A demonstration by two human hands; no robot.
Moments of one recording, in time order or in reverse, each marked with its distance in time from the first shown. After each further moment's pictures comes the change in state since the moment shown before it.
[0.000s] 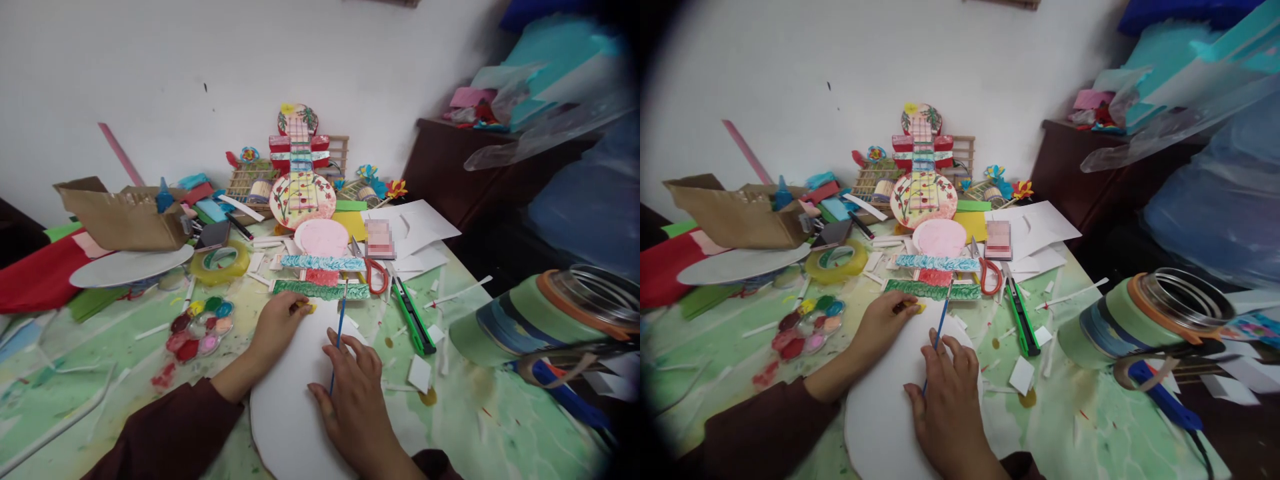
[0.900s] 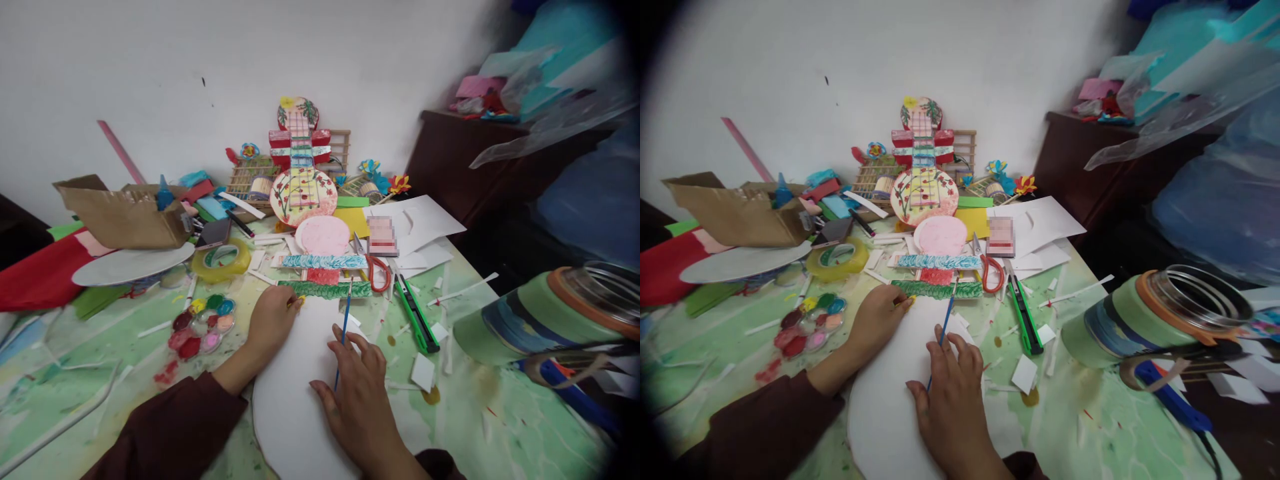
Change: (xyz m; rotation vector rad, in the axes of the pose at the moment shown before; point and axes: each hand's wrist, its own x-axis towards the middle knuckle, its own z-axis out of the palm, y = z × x) left_hand 0.005 -0.011 -0.007 0.403 0.026 0.099; right_hand 0.001 0.002 -0.001 -0.004 -0.044 0.042
